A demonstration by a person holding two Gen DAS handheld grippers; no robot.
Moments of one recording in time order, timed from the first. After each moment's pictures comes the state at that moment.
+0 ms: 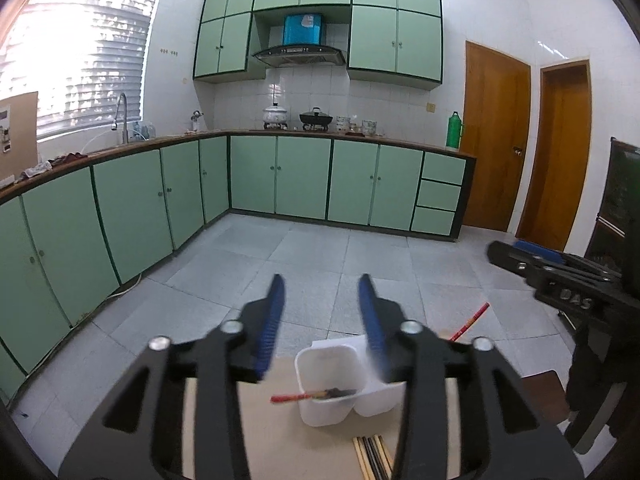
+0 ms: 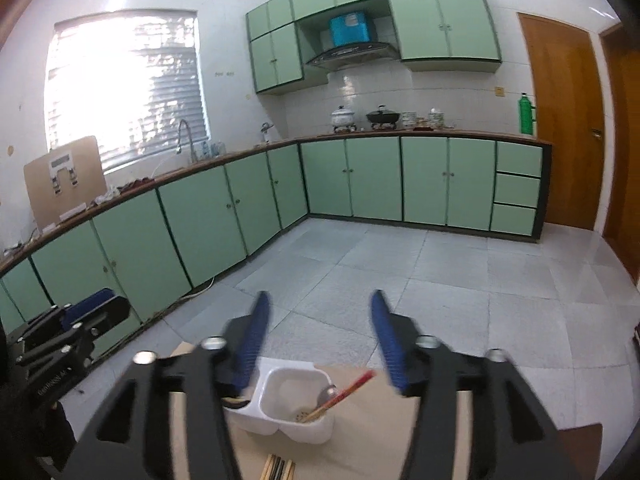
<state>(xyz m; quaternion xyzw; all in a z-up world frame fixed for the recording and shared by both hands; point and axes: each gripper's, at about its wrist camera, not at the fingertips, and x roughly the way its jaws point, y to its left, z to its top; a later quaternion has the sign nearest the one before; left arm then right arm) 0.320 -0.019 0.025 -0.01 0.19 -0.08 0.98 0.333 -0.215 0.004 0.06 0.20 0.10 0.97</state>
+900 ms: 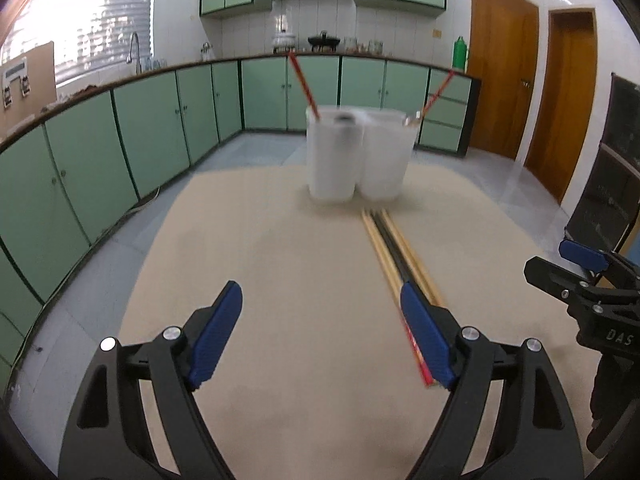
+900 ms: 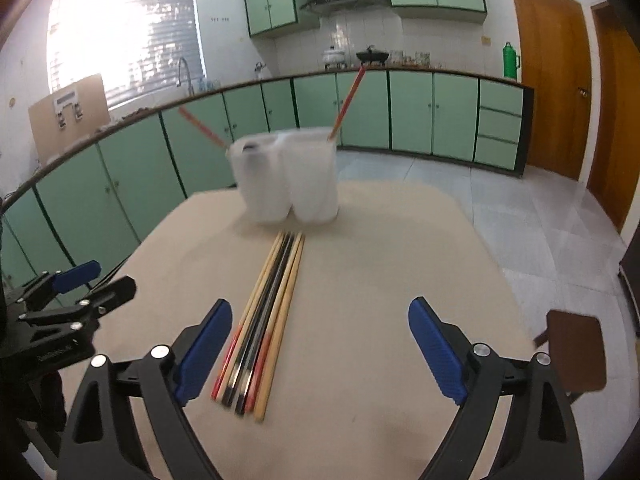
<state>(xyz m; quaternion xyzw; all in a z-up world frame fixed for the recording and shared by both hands) 0.145 0.001 -0.140 0.01 0.32 -0.05 0.94 0.135 -0.181 -0.171 0.05 0.31 0.09 0.94</state>
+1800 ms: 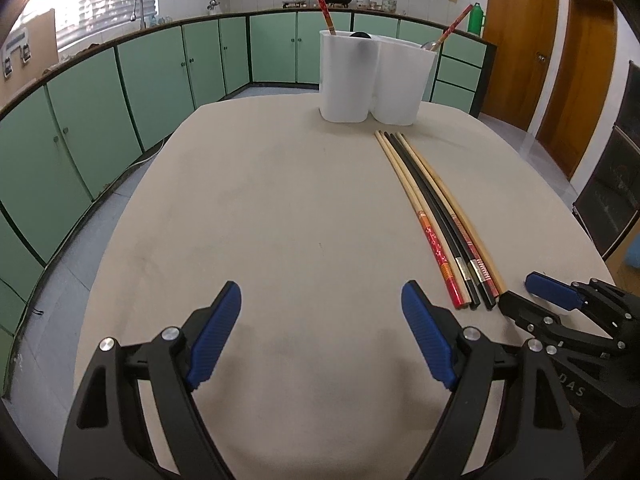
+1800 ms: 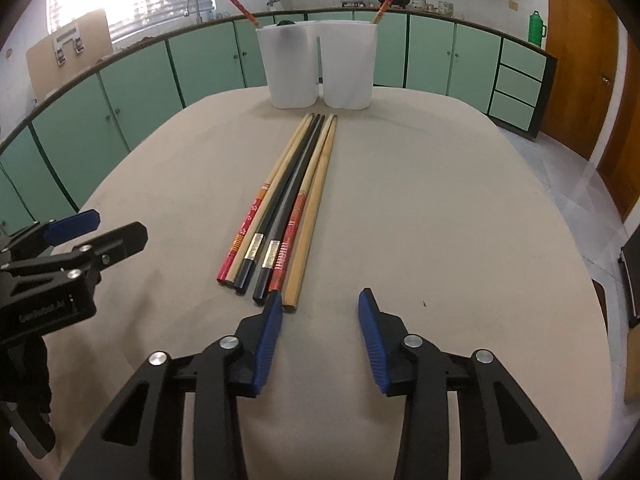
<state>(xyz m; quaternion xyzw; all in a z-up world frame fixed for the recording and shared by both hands) 0.131 0.000 -0.188 0.00 0.40 -0.04 0.92 0.119 -0.140 -0.231 -0.01 0.41 0.10 0.91</state>
